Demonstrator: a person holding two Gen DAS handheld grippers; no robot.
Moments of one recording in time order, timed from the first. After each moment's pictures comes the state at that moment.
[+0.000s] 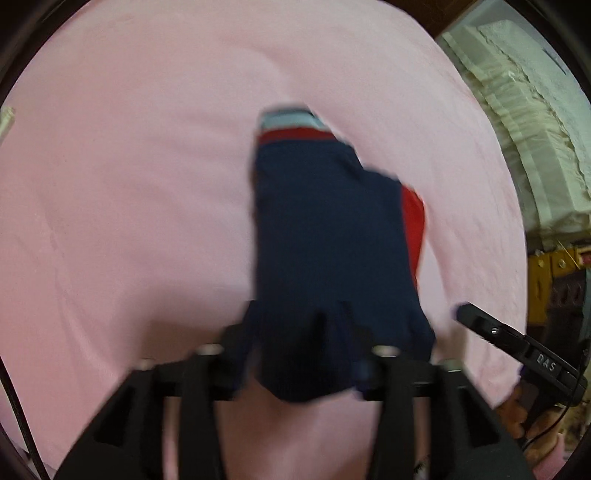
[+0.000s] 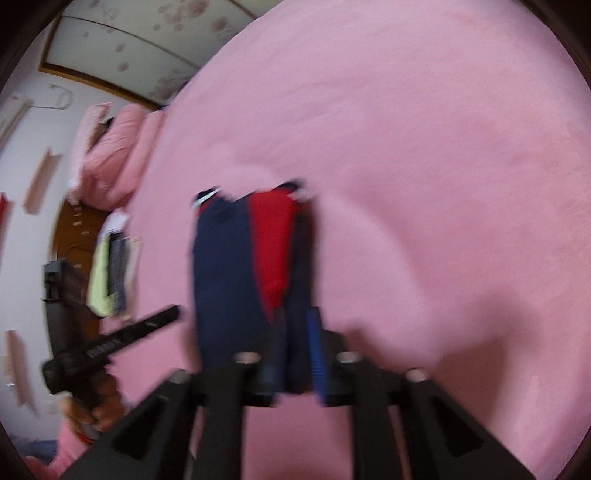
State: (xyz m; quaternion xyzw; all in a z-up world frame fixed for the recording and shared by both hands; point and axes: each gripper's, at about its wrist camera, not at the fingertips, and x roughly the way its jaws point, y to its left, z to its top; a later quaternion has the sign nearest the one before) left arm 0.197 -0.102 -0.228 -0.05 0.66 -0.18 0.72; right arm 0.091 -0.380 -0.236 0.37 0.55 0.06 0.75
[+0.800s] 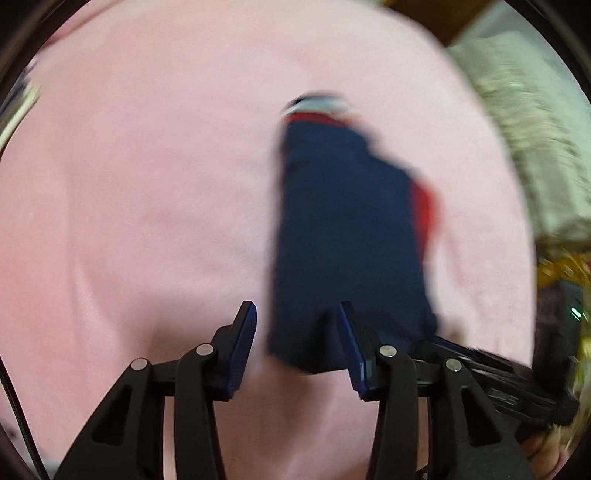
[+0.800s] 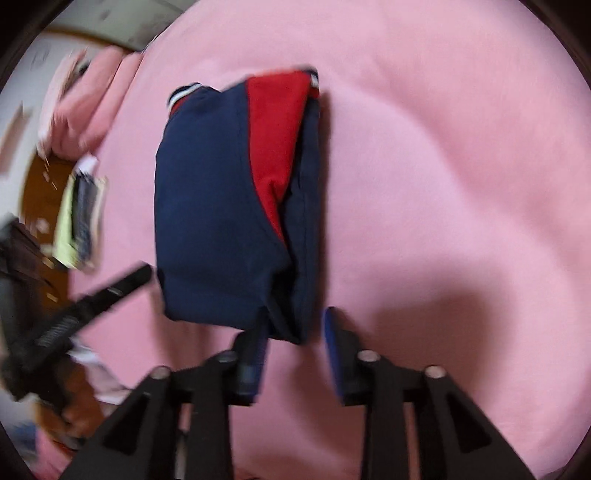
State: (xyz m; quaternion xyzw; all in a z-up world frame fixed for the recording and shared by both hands) left arm 0.156 -0.064 -0.203 -0.06 0.61 -0.19 0.77; right arm 0.082 -0.302 -0.262 0.27 0.64 0.04 0.72
